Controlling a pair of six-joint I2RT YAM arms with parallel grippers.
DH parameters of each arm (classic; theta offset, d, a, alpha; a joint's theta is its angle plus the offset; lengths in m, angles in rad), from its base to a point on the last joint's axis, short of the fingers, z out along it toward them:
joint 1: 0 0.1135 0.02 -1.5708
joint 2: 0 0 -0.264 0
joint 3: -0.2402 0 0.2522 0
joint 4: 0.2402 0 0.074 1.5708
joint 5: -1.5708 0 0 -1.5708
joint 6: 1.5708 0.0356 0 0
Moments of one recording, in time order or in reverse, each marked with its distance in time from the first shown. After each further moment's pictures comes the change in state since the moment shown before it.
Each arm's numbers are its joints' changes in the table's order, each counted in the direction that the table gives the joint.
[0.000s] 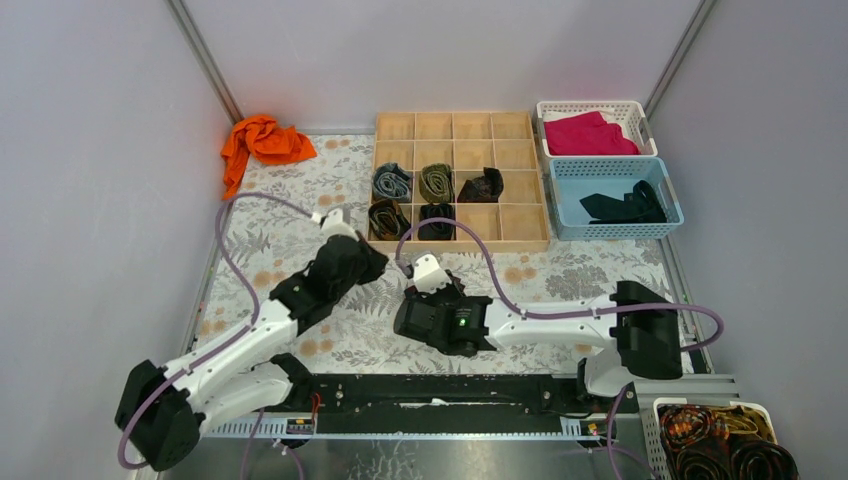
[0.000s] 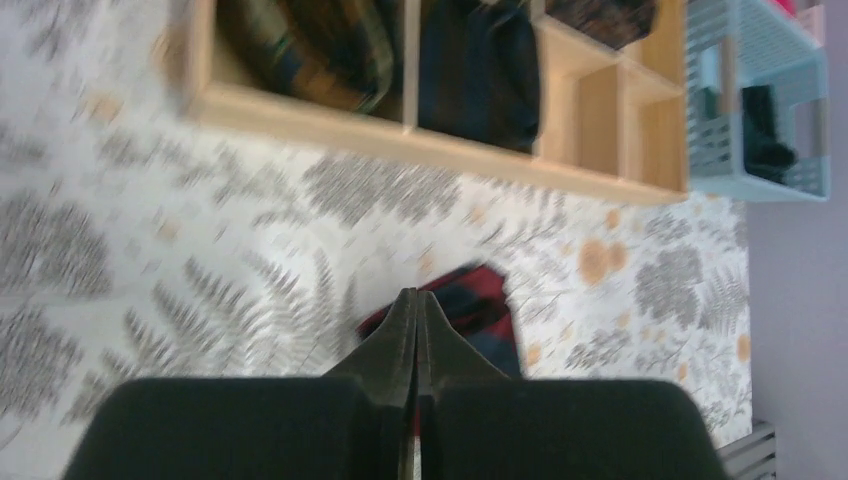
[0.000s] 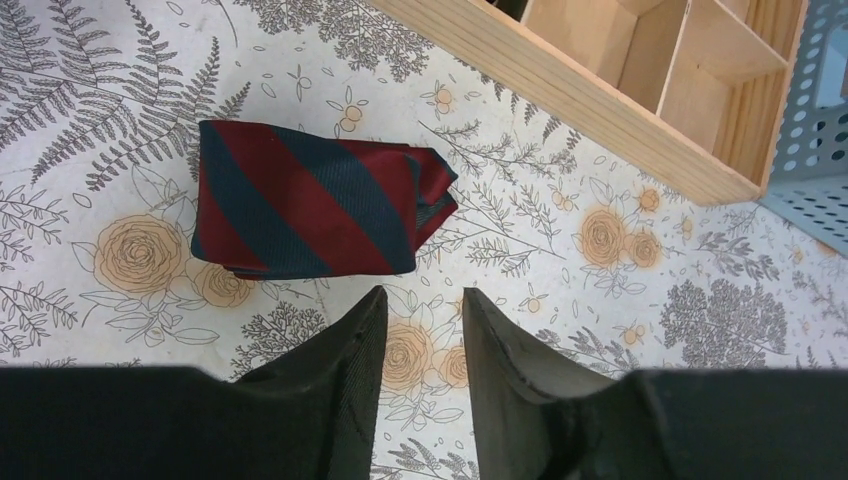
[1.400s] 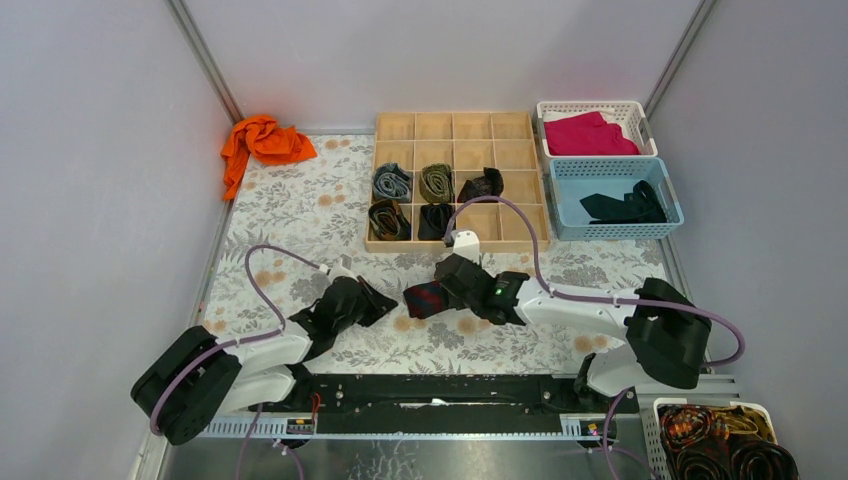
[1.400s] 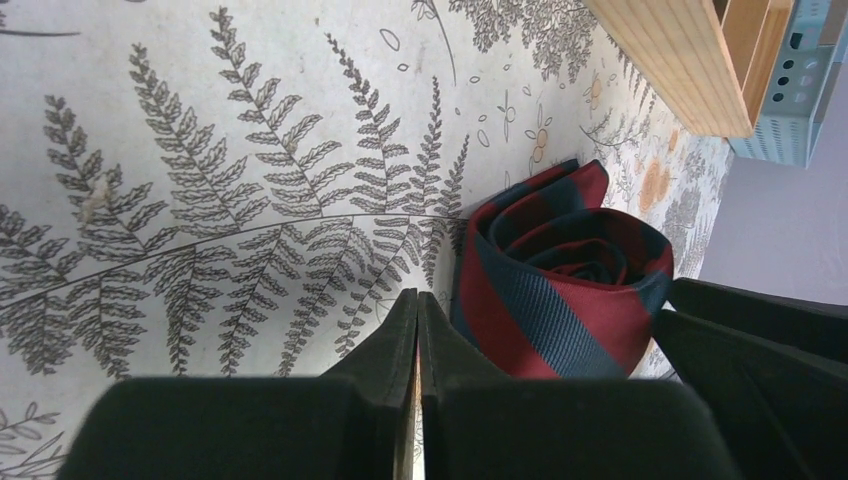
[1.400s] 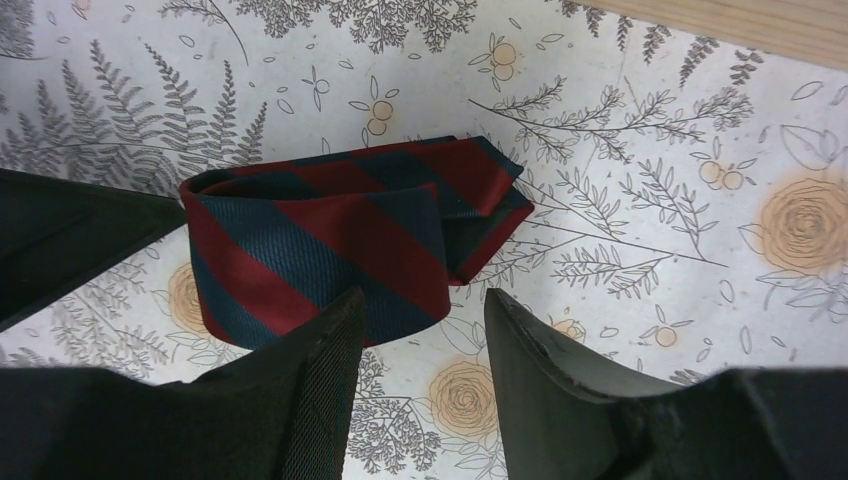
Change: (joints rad) left arm 0.000 0.107 0.513 -0.505 -0.208 -0.356; right arm -0.303 -0.095 0.220 -0.337 0.454 0.051
